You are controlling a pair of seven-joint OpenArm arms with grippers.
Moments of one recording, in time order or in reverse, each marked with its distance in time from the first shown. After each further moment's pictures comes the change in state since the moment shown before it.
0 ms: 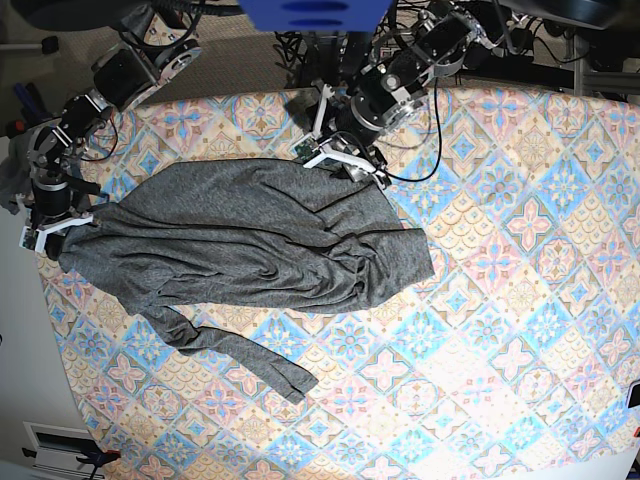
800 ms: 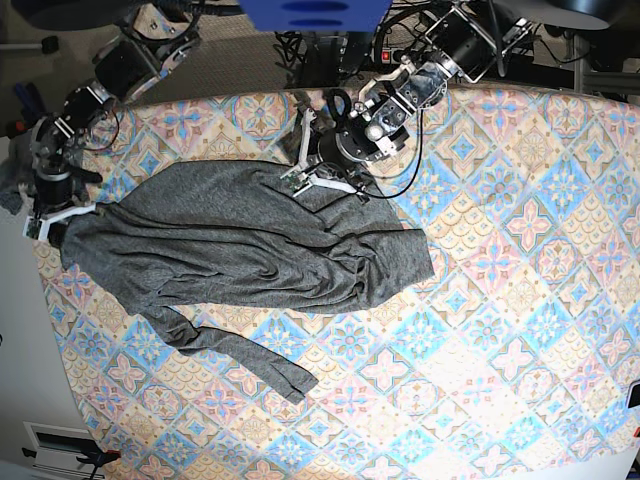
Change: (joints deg) left arm -8.5 2.4 -0.2 -18.4 -11.7 -0.5 -6.3; right arm -2.4 0.0 0.1 0.1 -0.3 0.1 0.2
